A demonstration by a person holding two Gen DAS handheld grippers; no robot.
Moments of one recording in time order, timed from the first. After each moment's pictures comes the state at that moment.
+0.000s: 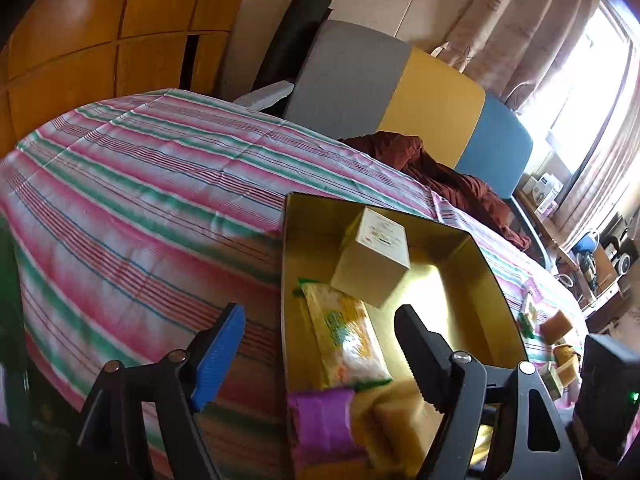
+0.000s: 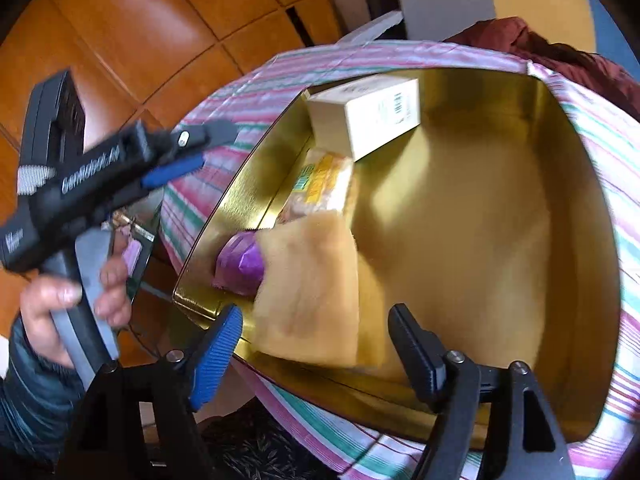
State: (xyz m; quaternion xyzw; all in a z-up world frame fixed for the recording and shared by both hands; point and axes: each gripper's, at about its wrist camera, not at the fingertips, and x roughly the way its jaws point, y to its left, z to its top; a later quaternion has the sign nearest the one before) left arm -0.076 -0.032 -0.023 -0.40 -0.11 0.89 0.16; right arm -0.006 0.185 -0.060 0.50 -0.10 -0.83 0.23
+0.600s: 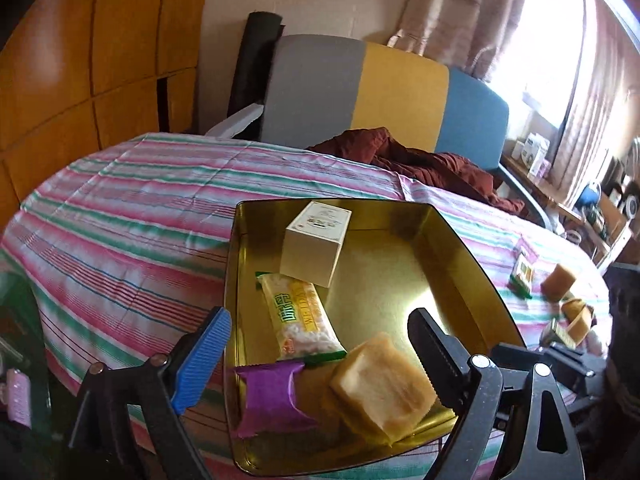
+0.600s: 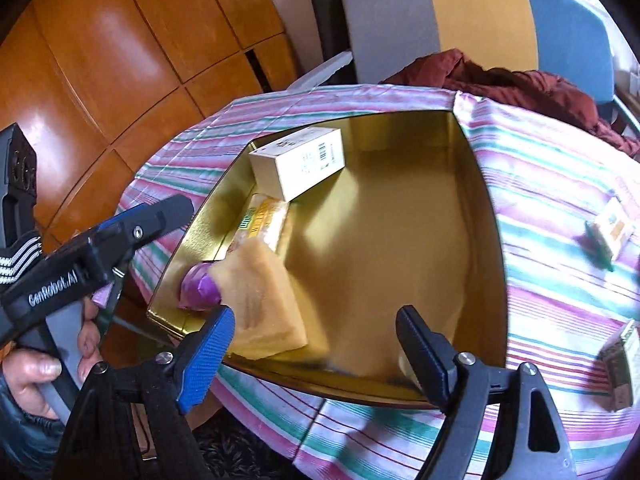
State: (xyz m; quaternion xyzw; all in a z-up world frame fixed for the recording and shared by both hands) left arm -0.029 0.022 0.000 -0.36 -0.01 0.92 0.17; right arm 0.016 0.226 -0.035 0.45 -0.10 -0.88 0.14
